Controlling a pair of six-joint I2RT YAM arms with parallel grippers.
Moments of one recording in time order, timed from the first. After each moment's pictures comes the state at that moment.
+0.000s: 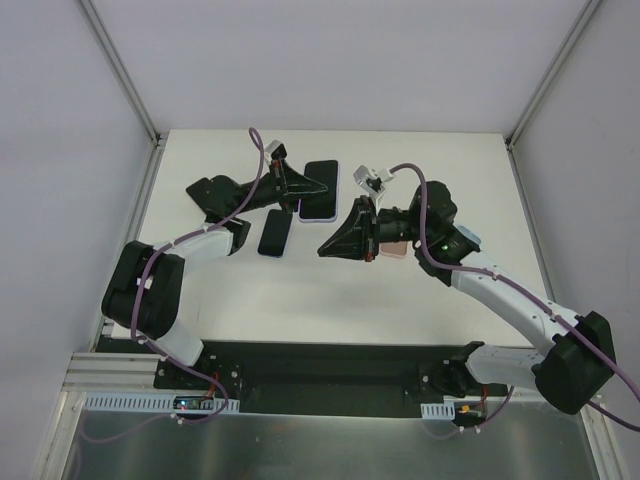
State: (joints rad) left arm -0.36 1.58 0.86 1.15 0.97 -2.03; right arm 0.68 1.20 0.93 0.34 -1.04 0.51
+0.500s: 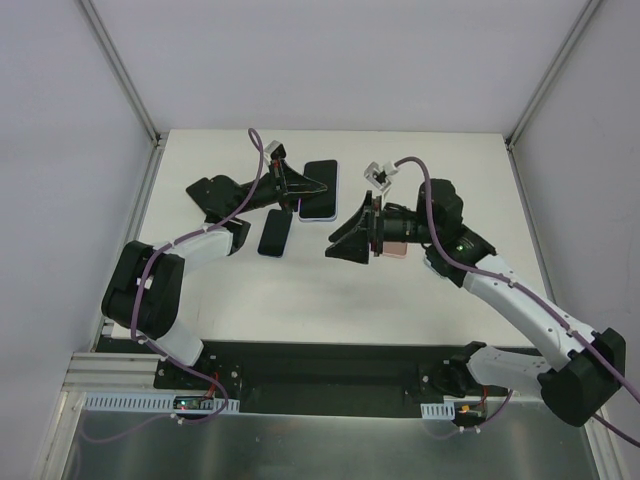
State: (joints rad) left arm -0.36 1.58 0.86 1.13 0.96 -2.03; right arm 0.66 1.15 0.98 0.02 -0.85 0.49
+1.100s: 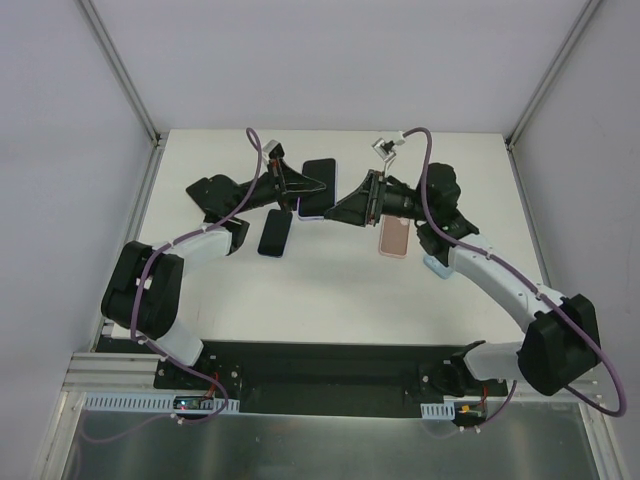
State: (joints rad) left arm -0.35 1.58 0.86 1.13 0.95 -2.03; right arm 0.53 1.31 1.00 0.33 -0.89 0.82
